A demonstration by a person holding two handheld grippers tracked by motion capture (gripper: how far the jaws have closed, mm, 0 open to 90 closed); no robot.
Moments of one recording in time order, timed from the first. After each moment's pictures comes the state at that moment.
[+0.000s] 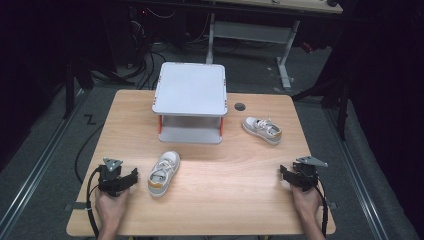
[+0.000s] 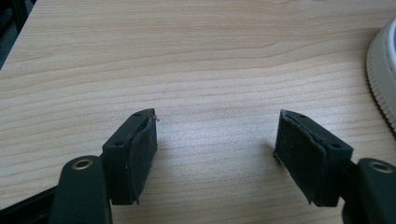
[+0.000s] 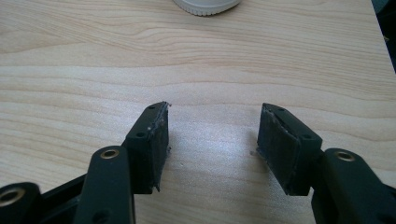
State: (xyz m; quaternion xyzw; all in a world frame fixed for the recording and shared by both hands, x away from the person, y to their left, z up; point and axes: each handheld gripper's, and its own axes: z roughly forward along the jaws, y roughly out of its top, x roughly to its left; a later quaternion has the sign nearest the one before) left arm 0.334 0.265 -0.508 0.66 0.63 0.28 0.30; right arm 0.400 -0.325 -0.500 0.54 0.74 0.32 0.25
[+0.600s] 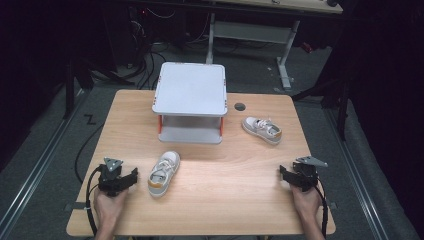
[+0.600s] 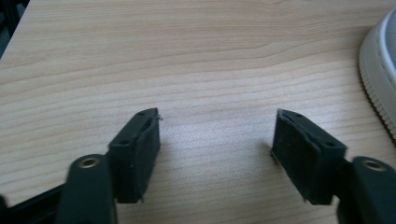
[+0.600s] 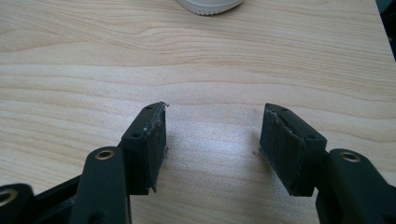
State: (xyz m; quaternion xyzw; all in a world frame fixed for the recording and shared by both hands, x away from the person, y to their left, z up) left arm 0.335 0.266 -0.507 0.67 0.62 0.28 0.30; right arm 0.400 -0.325 -0.501 0.54 0.74 0.32 0.25
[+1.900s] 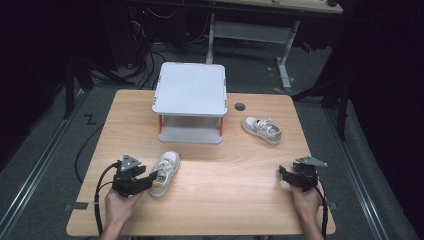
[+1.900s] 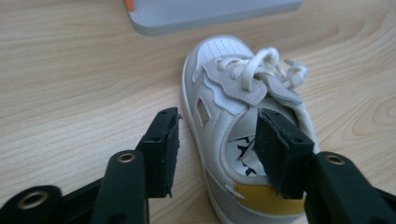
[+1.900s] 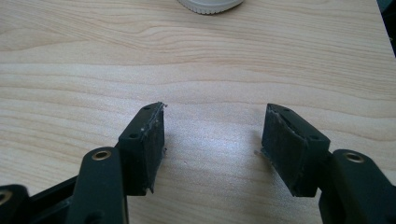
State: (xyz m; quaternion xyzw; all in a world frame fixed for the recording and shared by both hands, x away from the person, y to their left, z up) left arm 0.322 0.210 -0.455 0.75 0.53 0.19 0.36; right arm 0.399 -0.324 -0.501 0.54 0.74 0.32 0.25
